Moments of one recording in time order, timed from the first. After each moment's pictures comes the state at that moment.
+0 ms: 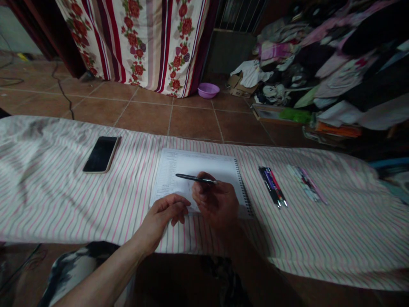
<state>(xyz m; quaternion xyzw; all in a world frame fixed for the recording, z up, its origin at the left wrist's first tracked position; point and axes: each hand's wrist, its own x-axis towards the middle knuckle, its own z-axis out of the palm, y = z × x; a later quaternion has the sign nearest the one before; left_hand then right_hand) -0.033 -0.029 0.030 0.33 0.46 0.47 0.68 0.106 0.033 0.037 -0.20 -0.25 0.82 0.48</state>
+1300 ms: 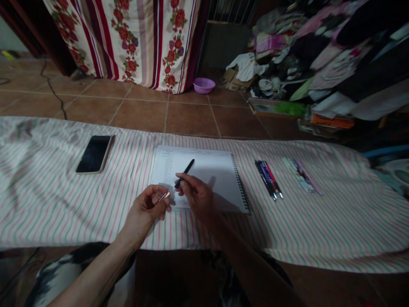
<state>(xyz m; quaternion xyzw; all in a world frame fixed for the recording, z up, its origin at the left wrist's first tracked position) -0.047 -0.031 0.034 0.33 0.55 0.51 0.58 0.093 0.030 0.001 -0.38 -0.68 0.43 0.46</state>
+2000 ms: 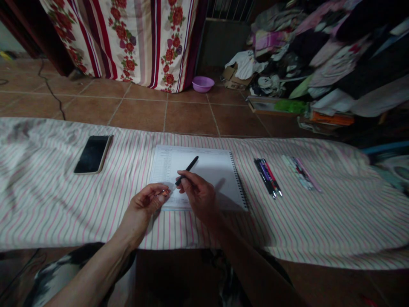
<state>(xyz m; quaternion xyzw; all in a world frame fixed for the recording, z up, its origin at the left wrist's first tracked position) -0.049 -0.028 0.028 0.26 0.51 0.56 0.60 0.095 0.029 0.010 -0.40 -0.65 0.43 0.48</state>
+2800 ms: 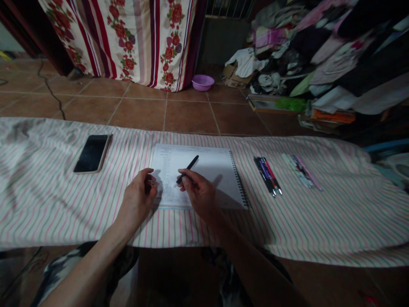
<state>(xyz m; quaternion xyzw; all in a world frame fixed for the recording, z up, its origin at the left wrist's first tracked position) -0.070 -0.010 0.030 0.54 0.68 0.42 0.27 0.097 0.030 0.007 -0.41 -0.65 0.43 0.48</state>
